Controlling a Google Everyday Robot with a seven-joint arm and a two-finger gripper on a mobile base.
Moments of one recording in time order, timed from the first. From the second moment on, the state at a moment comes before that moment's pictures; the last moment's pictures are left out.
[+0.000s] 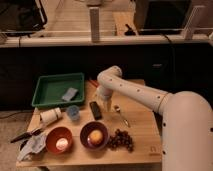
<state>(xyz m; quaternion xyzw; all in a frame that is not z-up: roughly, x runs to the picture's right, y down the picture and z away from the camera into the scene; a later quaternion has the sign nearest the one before) -0.037 0.088 0.886 -0.23 -0.23 -0.37 0.87</state>
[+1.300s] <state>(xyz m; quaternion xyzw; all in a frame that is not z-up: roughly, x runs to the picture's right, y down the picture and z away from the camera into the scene) -0.055 0.124 0.899 -0.23 -0.19 -0.57 0.77</state>
